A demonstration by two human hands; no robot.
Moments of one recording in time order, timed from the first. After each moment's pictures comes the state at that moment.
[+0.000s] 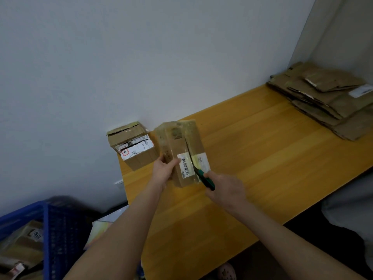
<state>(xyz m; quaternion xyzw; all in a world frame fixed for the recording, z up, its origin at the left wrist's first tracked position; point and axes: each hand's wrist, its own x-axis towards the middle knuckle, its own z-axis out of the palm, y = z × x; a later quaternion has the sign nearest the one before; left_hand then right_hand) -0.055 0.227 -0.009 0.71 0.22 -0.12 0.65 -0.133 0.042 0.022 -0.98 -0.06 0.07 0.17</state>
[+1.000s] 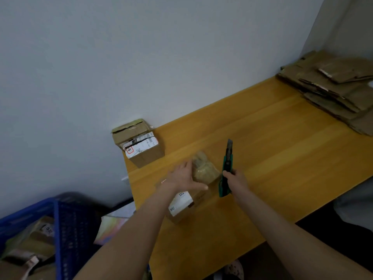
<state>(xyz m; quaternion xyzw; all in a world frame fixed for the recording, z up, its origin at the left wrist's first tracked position) -0.056 0.210 -0.023 0.94 -0.10 -0.31 0.13 -0.098 0.033 -0.039 -0.66 0.35 0.15 0.64</state>
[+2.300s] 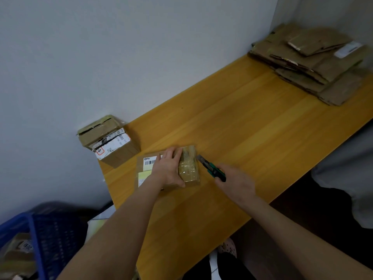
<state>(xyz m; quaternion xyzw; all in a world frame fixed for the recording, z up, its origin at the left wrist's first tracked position) -0.042 0.179 -0.045 0.95 -0.20 -0.25 0.00 -0.146 -0.023 -0.033 -0.96 0.10 0.14 0.23</state>
